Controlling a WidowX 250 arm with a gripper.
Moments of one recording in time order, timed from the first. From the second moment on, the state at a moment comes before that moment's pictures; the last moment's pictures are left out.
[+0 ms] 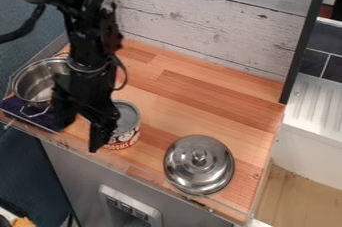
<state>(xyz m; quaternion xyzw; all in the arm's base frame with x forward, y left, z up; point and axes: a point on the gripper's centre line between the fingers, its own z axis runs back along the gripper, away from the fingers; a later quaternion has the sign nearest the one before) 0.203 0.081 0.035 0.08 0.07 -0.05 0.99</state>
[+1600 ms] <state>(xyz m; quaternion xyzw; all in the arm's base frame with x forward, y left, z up) 0.328 0.072 0.003 -0.02 0.06 -0.03 1.00</state>
